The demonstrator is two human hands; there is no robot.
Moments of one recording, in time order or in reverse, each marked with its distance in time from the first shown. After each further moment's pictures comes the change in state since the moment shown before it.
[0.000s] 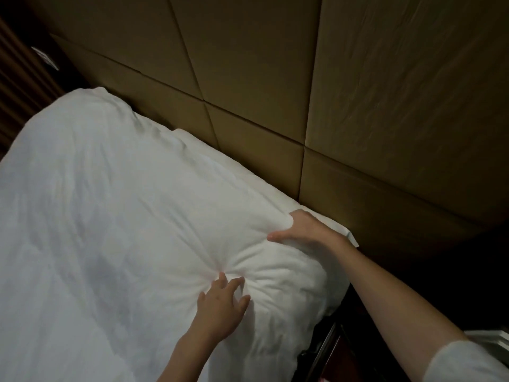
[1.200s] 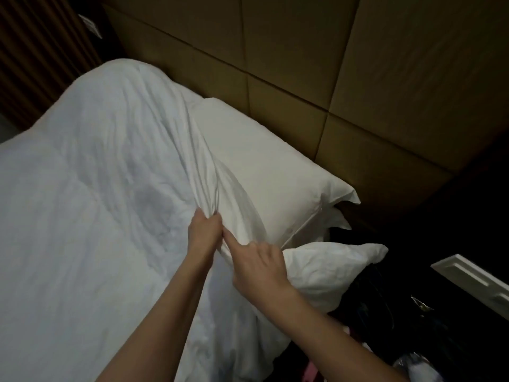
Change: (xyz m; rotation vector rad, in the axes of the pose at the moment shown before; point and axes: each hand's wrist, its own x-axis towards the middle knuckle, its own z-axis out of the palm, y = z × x) left_hand -0.127 -0.036 -0.036 -1.119 0.502 -0.308; right_hand -0.252 -0.137 0.165 -0.598 0.241 -0.388
